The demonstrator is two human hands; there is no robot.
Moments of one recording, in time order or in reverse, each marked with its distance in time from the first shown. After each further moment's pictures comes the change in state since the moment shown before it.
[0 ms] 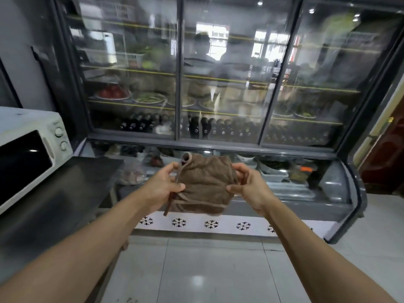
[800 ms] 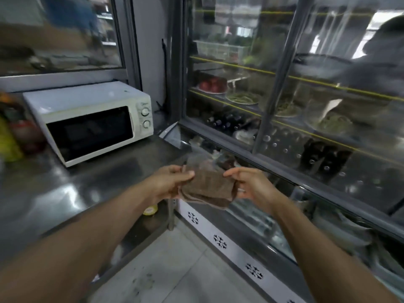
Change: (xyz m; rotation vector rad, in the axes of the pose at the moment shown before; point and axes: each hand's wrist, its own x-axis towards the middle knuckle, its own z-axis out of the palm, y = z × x) left_hand 0.149 -0.004 -0.017 -0.128 0.745 -0.156; right_hand 0.284 0.034 -0.023 -0.120 -0.721 0.160
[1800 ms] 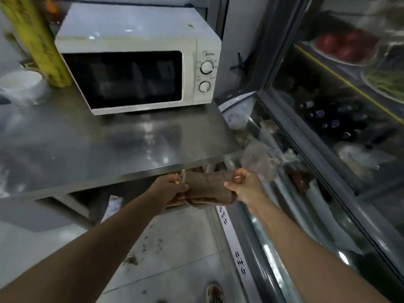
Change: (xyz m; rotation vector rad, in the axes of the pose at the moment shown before) left_hand 0.235 -0.096 -0.108 -0.292 0.638 -0.254; right_hand 0.362 0.110 0.059 -0.242 -0.202 0.129
